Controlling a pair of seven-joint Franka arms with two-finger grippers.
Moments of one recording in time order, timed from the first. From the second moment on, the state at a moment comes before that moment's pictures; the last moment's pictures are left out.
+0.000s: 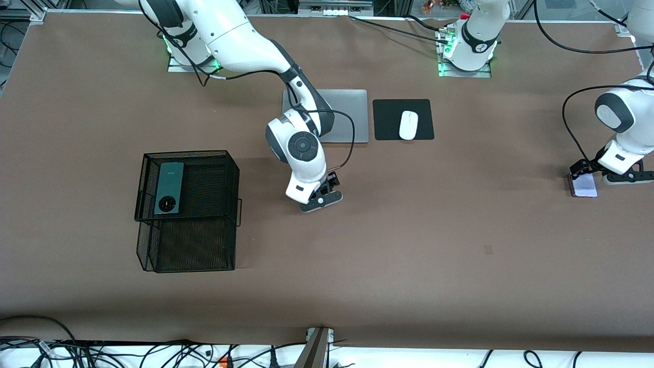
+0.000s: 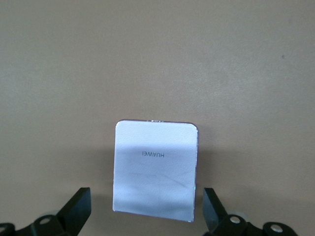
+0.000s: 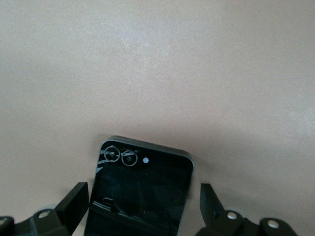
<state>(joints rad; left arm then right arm) 0.51 0.44 0.07 -2.20 0.10 2.80 0.44 0.82 0.93 -0.14 -1.34 0.16 2.31 0.29</state>
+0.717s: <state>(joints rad) 0.53 0.52 0.03 -2.11 0.10 2.81 0.48 0.83 0.95 -0.14 -1.33 0.16 2.34 0.30</state>
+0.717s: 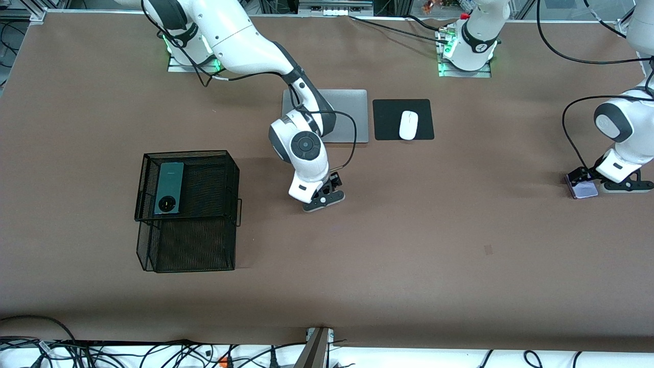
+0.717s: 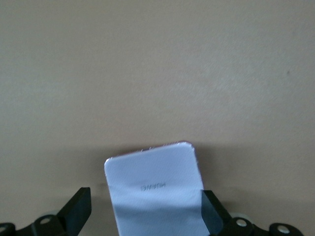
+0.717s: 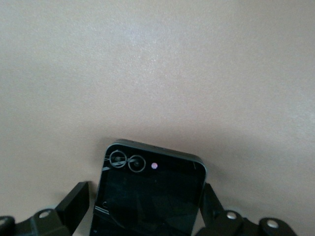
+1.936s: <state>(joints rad) 0.58 0.57 -0.02 -2.09 -0.02 2.81 0.47 0.82 0.73 -0.38 -1.28 0.15 2.04 0.26</state>
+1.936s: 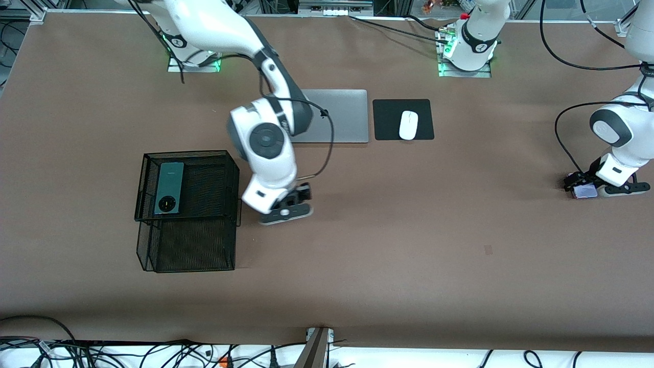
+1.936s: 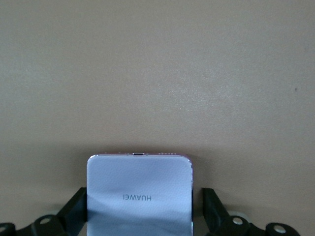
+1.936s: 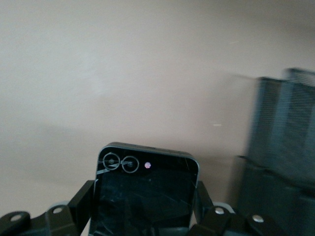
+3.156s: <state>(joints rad) 0.34 0.59 -0.05 -1.88 -0.03 2.58 0.05 0.80 0.43 -0.54 -1.89 0.16 2.33 0.08</state>
